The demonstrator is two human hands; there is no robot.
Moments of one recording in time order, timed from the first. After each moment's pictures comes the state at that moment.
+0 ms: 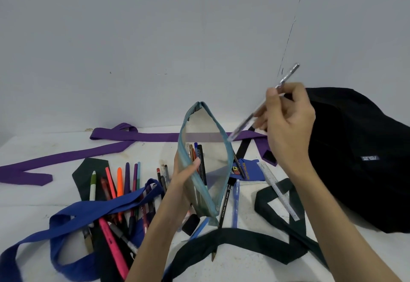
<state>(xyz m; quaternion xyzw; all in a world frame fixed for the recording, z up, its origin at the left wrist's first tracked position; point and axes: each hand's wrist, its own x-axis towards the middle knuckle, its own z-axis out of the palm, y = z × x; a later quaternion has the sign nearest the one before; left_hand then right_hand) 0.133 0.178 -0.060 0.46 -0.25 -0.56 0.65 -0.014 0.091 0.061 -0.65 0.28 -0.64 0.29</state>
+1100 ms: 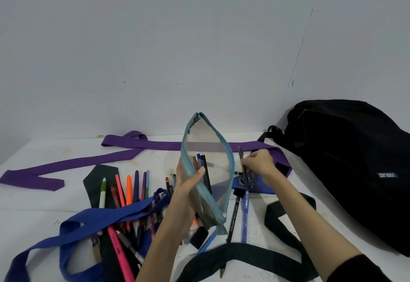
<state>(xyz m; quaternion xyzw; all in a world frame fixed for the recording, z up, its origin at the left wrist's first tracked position) 0.140 0.176 -0.061 0.46 -0.22 -0.53 0.67 0.015 0.001 -0.050 -0.66 0.58 -0.22 0.41</state>
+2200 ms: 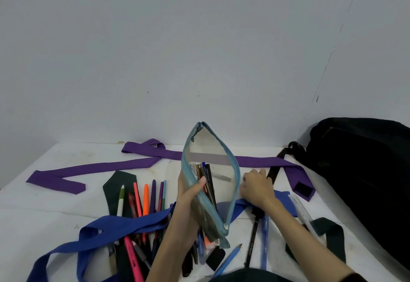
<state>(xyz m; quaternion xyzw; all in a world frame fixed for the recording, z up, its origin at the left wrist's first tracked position) 0.162 0.186 -0.047 0.46 -0.17 -0.51 0.71 0.059 0.014 -0.077 -0.87 0.50 0.00 0.07</state>
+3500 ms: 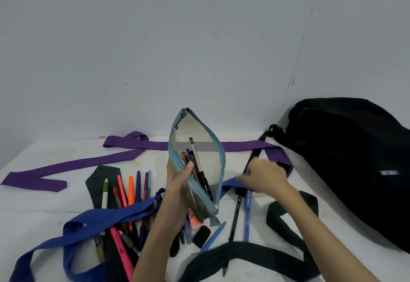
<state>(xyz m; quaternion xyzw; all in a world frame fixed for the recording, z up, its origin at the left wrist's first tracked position) 0.152 0.183 -0.050 0.44 -0.21 -0.51 0.71 0.003 0.059 -0.016 -0.84 0.53 0.00 0.10</state>
